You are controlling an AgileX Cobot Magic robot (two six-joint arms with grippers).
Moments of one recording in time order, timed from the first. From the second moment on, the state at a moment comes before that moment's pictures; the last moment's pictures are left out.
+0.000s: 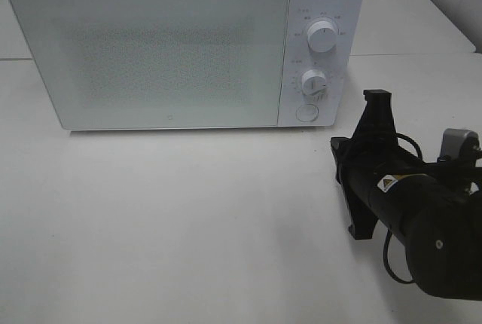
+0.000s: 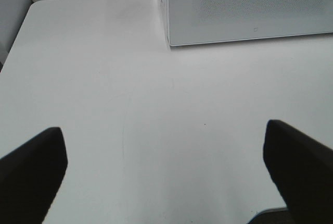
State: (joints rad) left arm 0.05 0.00 -0.52 -0.14 1.07 0.16; right arm 0.80 1.78 -0.39 0.80 -1.04 1.39
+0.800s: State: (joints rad) left arm 0.05 0.00 -0.52 -0.14 1.07 0.16; right arm 0.63 2.01 -0.67 0.64 -0.95 1.39
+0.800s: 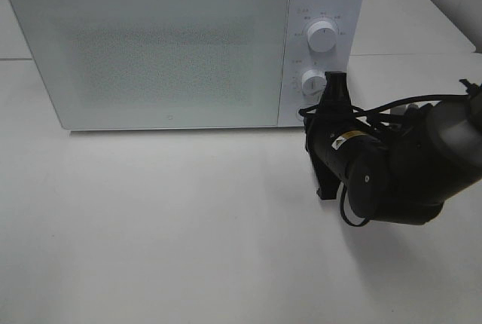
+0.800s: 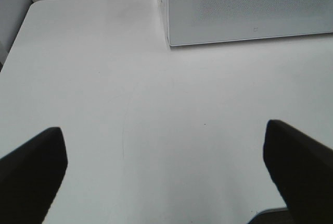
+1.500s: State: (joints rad) left arm 0.05 0.00 -0.52 -0.14 1.07 0.16; right arm 0.53 2.10 -0.81 0.57 -0.88 1.39
